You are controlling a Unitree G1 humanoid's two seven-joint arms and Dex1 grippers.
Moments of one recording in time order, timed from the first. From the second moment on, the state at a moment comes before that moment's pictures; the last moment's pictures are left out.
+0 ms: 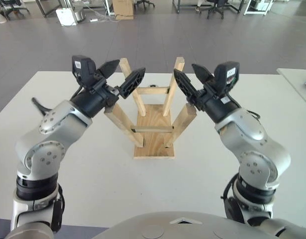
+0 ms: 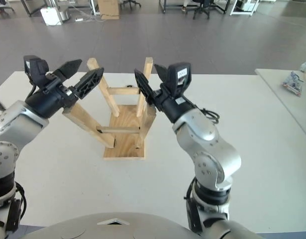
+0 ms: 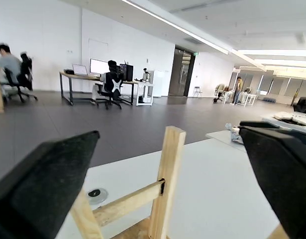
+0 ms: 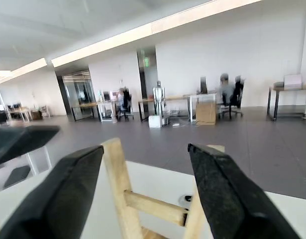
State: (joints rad) left arm -0.23 0.62 0.12 -0.60 -1.08 0.61 -0.10; right arm -0.28 -0.11 0.02 -0.81 0.53 0.89 0.01
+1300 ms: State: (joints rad) left arm 0.09 0.55 0.20 0.01 -0.32 0.14 -0.29; right arm -0.11 -0.59 0.59 -0.34 0.04 0.56 0.32
